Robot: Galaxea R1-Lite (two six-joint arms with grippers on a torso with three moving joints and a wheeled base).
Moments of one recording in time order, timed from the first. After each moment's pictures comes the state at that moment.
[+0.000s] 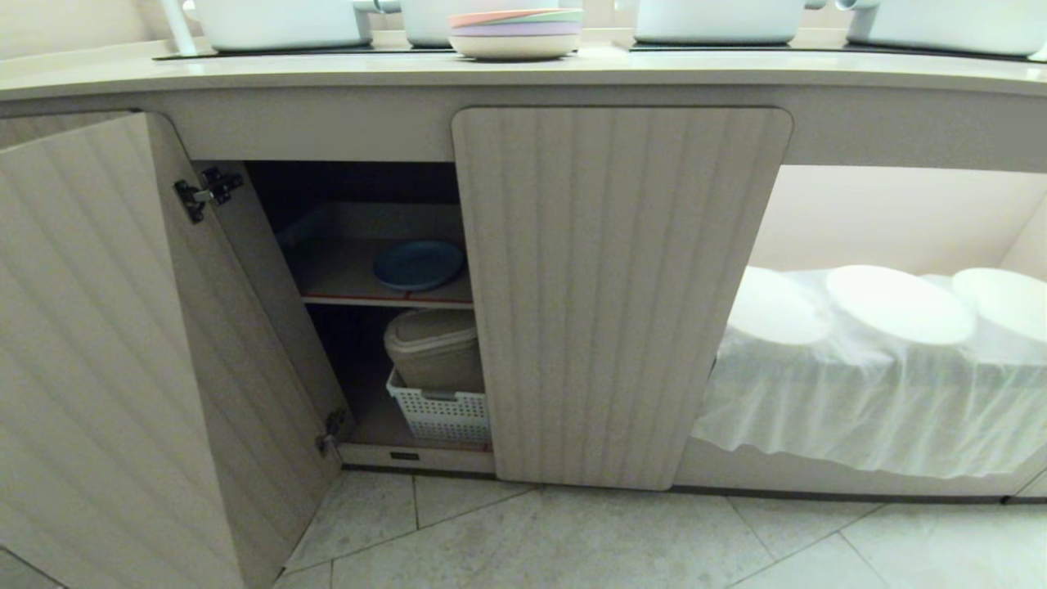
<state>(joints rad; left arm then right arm) 0.00 0.00 0.00 0.02 -0.05 0.14 0.00 0.00 0.00 0.00 -0.06 0.09</state>
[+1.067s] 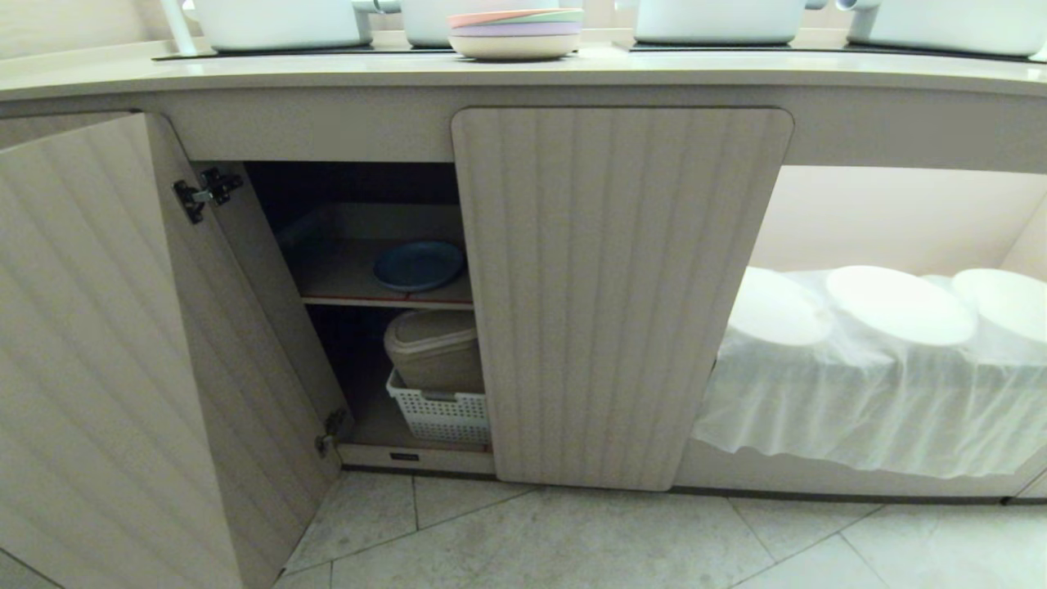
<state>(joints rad) 0.00 0.00 0.00 0.02 -0.05 0.14 0.00 0.00 0.00 0.00 -0.06 0.09</state>
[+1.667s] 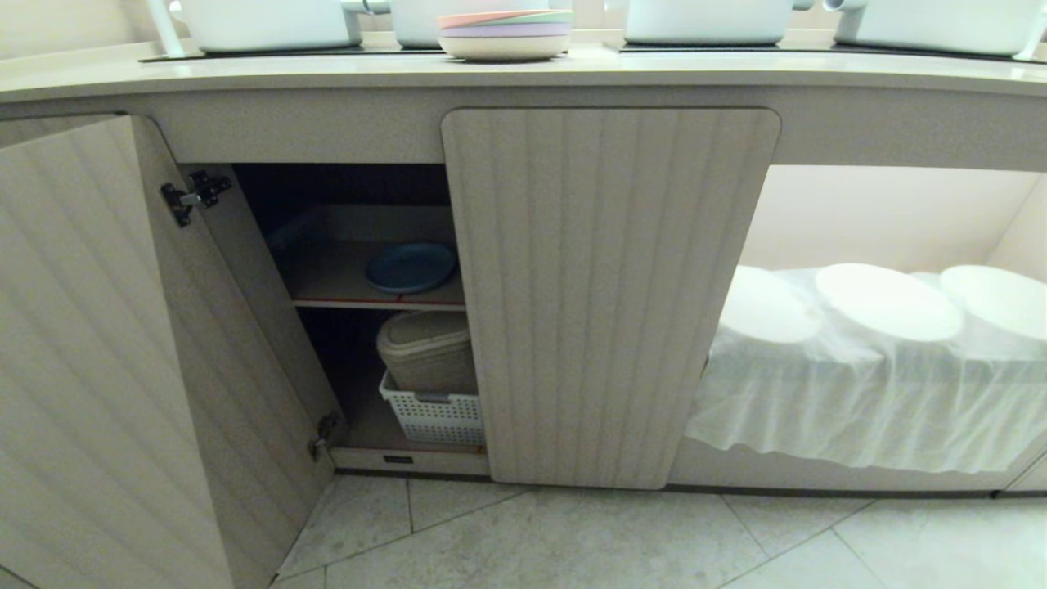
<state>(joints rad) 0.00 0.00 0.00 0.02 -0.05 0.14 0.00 0.00 0.00 0.00 -0.06 0.09</state>
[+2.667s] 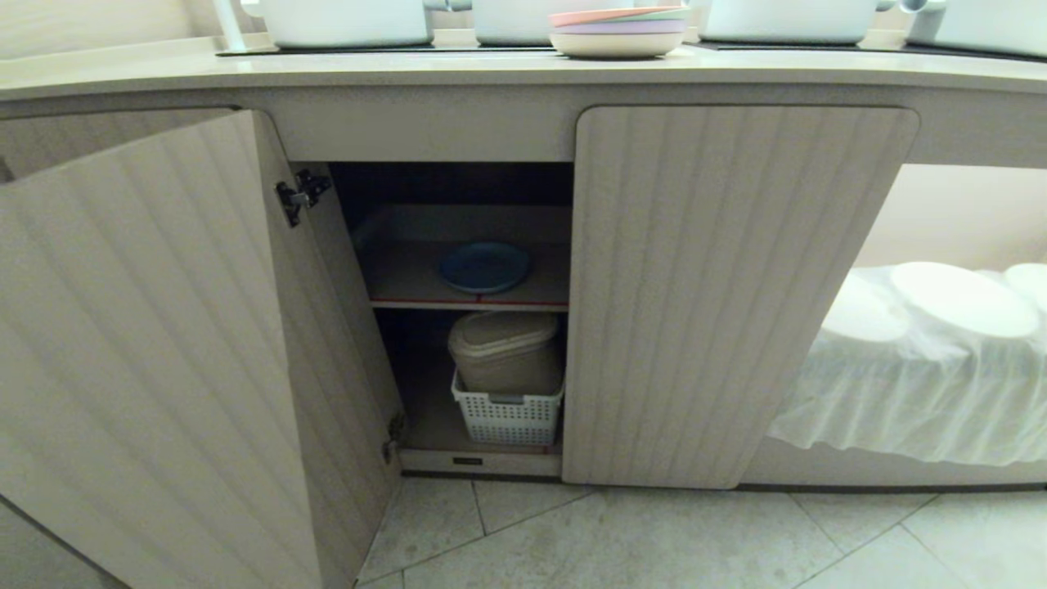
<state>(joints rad) 0.00 0.00 0.00 0.02 -0.05 0.14 0.00 0.00 0.00 0.00 -0.06 0.09</state>
